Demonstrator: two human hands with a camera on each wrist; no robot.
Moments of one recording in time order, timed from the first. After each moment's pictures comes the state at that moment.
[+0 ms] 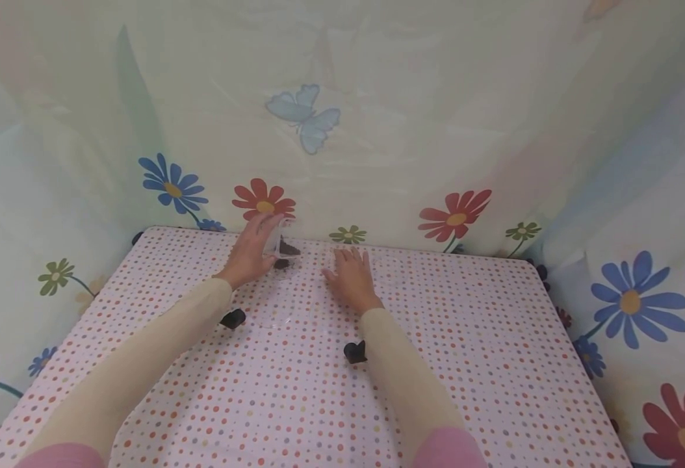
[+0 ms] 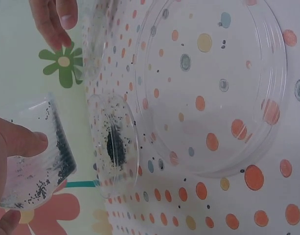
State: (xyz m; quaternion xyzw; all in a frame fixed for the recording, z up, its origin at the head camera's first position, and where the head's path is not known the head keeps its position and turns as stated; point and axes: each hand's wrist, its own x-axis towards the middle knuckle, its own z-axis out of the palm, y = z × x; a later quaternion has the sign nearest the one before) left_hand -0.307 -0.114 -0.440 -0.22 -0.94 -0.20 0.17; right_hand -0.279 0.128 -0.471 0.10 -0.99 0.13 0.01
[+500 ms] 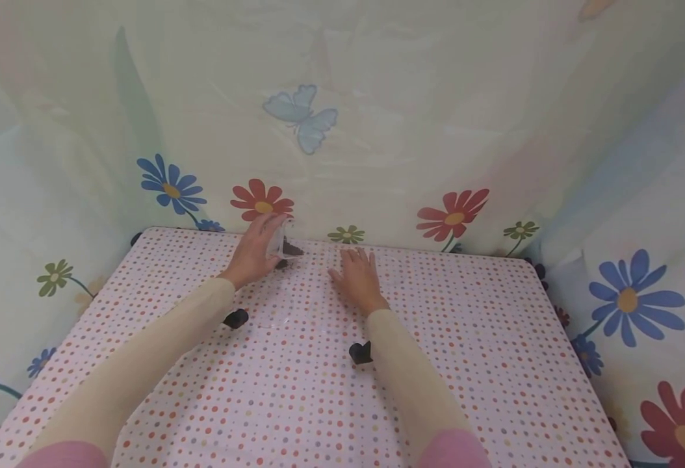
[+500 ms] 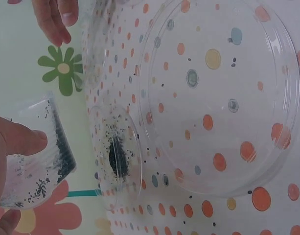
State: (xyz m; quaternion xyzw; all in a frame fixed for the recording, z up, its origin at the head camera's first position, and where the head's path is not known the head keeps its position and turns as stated) left_hand -0.311 -0.108 -0.442 -0.26 -0.92 -0.21 0.19; right_hand -0.275 0.142 -0.471 0.09 -0.99 0.13 0.01
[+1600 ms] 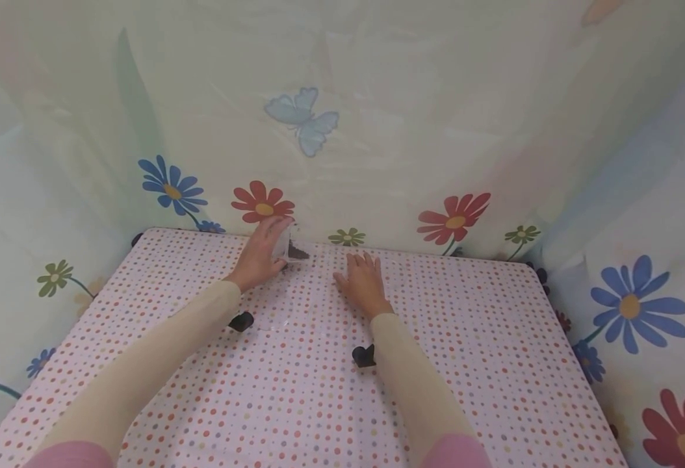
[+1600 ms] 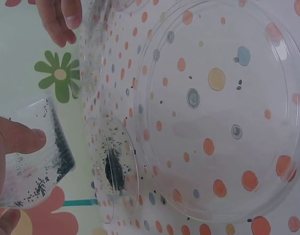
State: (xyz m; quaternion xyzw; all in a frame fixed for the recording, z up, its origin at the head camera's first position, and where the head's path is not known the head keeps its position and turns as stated) left_hand -0.311 -0.097 -0.446 -0.24 -0.93 -0.21 0.17; right_hand -0.279 0.152 -0.479 0.08 -0.99 0.13 0.00
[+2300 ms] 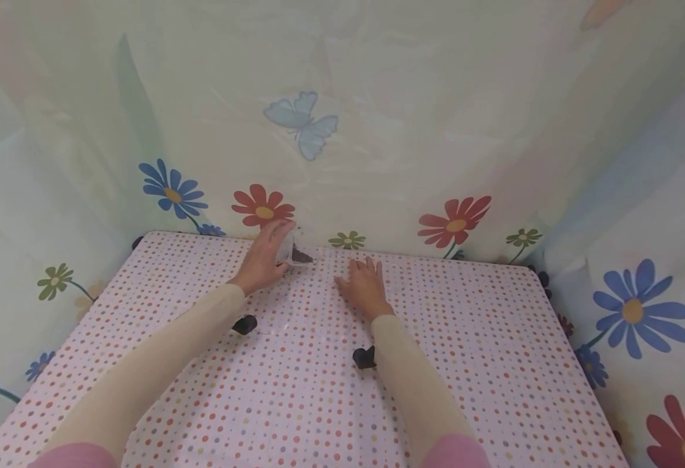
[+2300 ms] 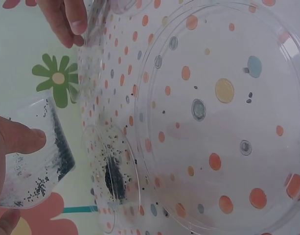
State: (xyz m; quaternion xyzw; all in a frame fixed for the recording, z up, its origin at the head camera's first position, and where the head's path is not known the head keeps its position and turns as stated) left_hand -0.314 -0.090 -0.447 -0.25 -0.93 -0.20 0.16; right_hand -0.284 0.157 -0.484 0.07 -0.99 0.14 -0.03
